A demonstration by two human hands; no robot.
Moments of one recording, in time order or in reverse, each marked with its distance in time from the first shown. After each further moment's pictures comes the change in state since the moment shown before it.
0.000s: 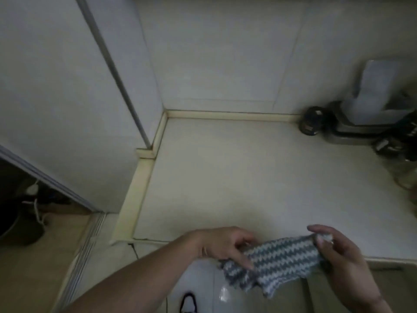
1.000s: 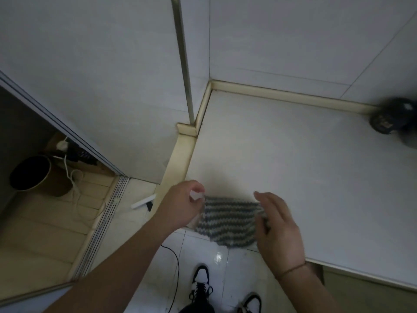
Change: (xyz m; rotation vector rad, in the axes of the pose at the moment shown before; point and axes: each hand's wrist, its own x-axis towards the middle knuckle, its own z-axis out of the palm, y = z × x) left_hand -0.118 -0.113 -0.118 0.345 1.113 -0.111; right_hand 0.050 0.054 0.218 -0.930 -0.010 -0.808
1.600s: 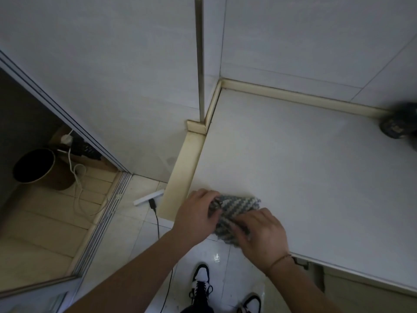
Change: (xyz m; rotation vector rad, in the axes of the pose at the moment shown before) left_hand -0.020 -0.018 0.036 0.195 0.099 0.190; right_hand -0.014 0.011 0.051 -0.156 -0.179 -0.176
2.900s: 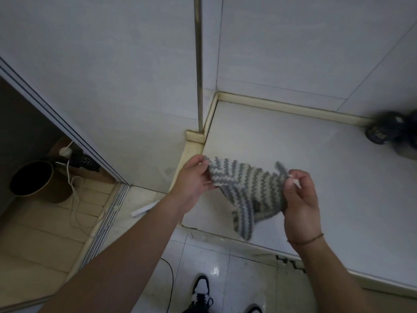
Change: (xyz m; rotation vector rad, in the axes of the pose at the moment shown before) left_hand 0.055 0.039 -0.078 -1.420 -0.024 -0.408; right_hand 0.057 -0.009 -0.082 1.152 0.299 0.564
